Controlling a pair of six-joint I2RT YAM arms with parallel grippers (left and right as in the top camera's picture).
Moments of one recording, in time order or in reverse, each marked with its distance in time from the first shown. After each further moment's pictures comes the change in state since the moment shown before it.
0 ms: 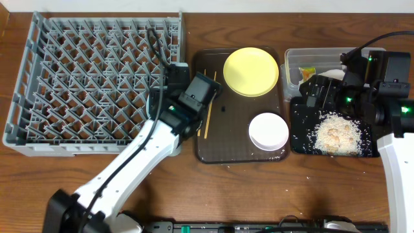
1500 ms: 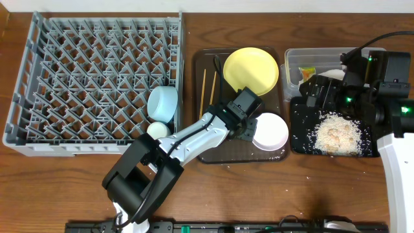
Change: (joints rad) left arm -0.185 0.431 0.050 0.315 0.807 -0.026; right arm 0.000 0.000 0.000 0.000 0.000 0.000
